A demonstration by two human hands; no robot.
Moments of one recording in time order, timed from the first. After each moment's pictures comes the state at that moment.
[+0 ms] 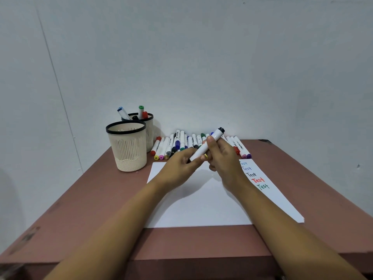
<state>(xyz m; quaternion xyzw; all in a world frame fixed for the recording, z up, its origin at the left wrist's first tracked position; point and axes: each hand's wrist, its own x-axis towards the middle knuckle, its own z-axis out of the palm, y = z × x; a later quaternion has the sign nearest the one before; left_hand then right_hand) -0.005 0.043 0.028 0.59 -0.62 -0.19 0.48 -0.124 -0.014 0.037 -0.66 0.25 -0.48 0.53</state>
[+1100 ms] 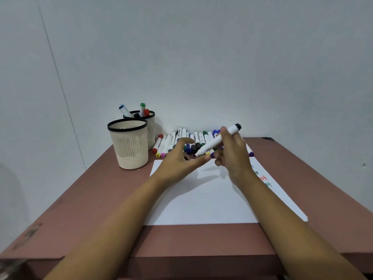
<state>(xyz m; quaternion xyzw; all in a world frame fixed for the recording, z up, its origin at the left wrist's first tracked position) -0.001 0.045 0.028 0.64 -0.57 -0.16 0.49 -0.128 -0.024 0.047 -0.57 0.29 -0.53 0.56</state>
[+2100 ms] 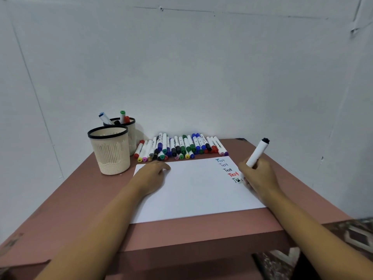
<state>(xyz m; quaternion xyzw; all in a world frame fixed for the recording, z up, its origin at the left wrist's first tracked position) 0.034 0.032 -0.003 0.73 -0.64 -0.02 0.22 -0.245 -0.033 0.008 -0.61 0.46 -0.50 0.40</state>
